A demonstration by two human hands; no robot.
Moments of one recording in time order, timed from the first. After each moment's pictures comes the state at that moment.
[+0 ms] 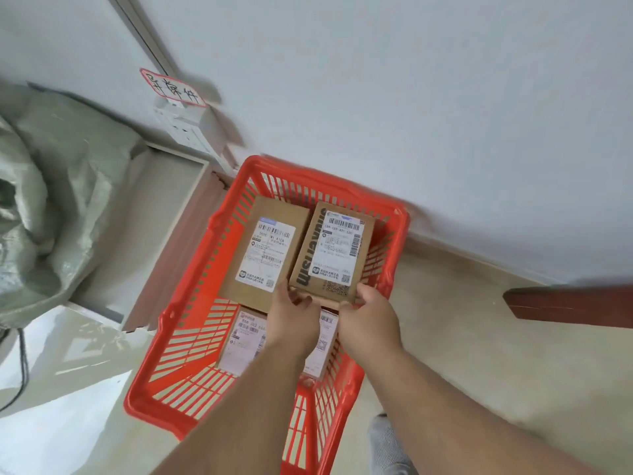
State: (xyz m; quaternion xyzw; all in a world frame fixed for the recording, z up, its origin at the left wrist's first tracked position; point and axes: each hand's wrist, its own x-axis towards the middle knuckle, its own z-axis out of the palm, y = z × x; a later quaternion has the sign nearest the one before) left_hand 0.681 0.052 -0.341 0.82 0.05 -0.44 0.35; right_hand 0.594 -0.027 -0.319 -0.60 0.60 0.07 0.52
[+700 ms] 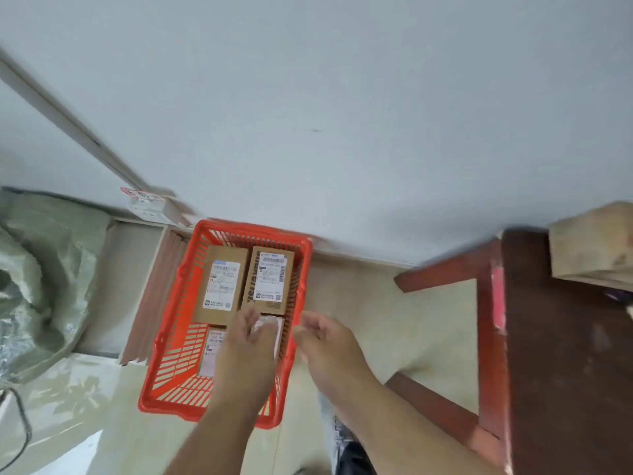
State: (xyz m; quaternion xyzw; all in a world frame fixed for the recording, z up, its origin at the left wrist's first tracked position) left_hand 0.606 0.068 -0.052 0.81 -0.05 -0.46 0.36; right_hand 0.496 -0.011 -0.024 -0.44 0.58 0.01 0.69
